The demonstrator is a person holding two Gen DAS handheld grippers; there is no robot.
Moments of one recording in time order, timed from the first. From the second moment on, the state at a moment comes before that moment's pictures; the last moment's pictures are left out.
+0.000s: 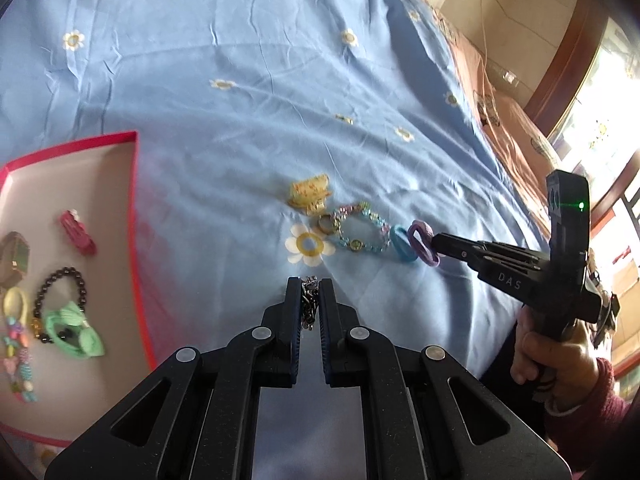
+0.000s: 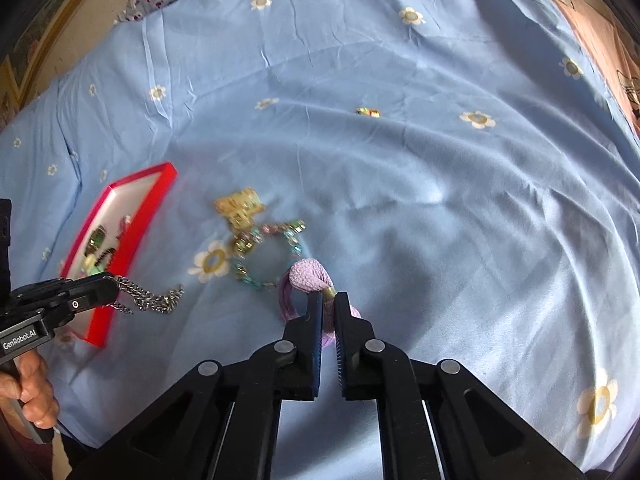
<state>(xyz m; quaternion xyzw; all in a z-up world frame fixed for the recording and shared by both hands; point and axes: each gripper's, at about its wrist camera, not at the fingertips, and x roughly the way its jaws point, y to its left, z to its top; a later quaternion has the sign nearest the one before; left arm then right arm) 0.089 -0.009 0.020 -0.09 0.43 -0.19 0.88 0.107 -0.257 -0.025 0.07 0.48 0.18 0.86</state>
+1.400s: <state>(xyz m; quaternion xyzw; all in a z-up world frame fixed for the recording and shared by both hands) 0.028 0.182 0.025 -0.19 0.39 -0.02 0.90 0.085 -0.022 0.009 0.03 0.47 0.42 0.78</state>
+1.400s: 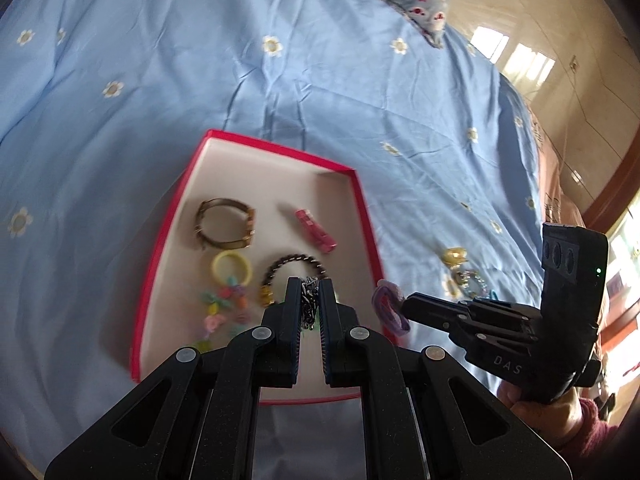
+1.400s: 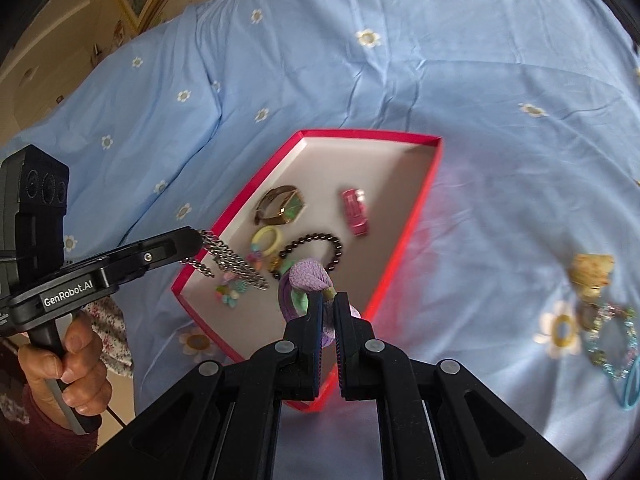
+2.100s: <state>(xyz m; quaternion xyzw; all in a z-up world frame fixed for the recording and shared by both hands) 0.030 0.224 -0.039 -0.21 0.45 0.04 0.87 0.084 0.026 -0.028 -0.02 0.50 0.42 0.76</state>
